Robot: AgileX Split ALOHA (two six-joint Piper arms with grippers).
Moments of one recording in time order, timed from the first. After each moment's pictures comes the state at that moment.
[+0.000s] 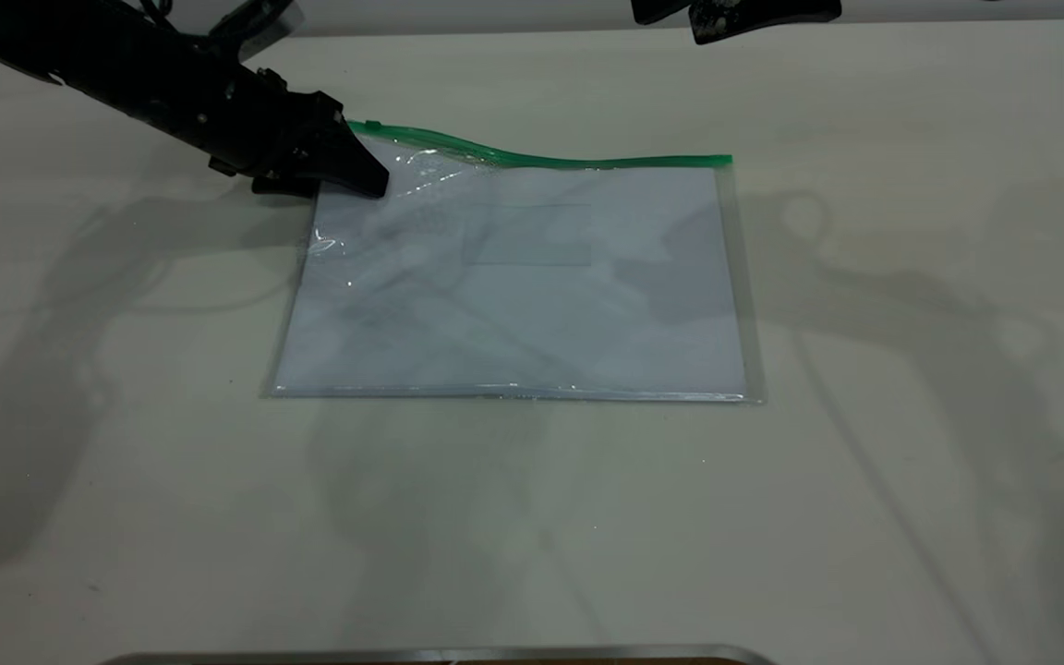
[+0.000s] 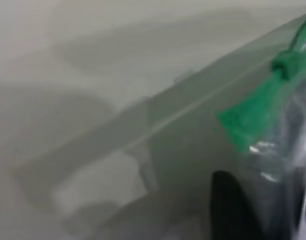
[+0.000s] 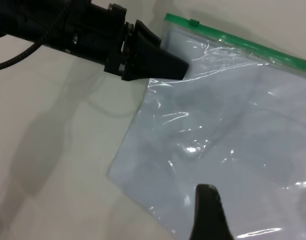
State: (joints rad) left arm -0.05 2.67 -1.76 -1.14 0.66 1.16; right arm 0.22 2.05 -1.20 1.35 0.64 -1.22
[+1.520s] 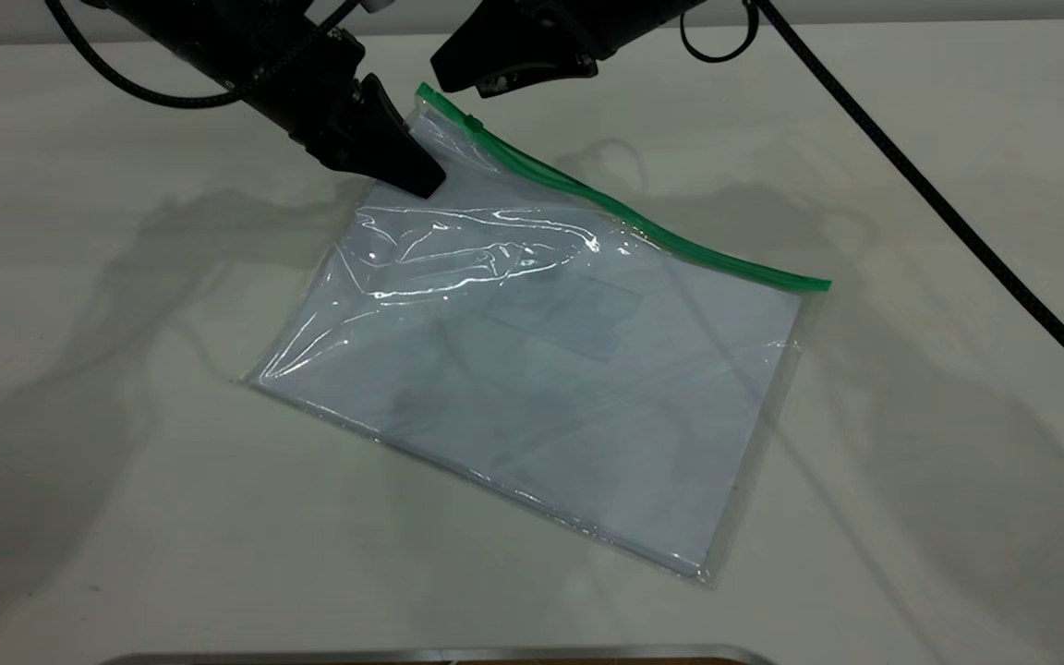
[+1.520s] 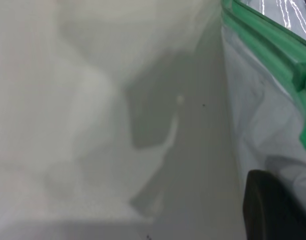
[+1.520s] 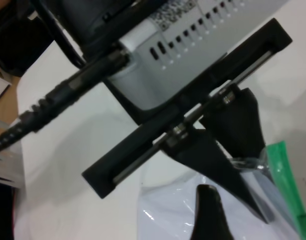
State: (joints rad) left arm -0.15 2.58 -1.77 -0.99 0.87 1.72; right arm 0.33 2.59 -1.89 1.33 0.92 -1.31
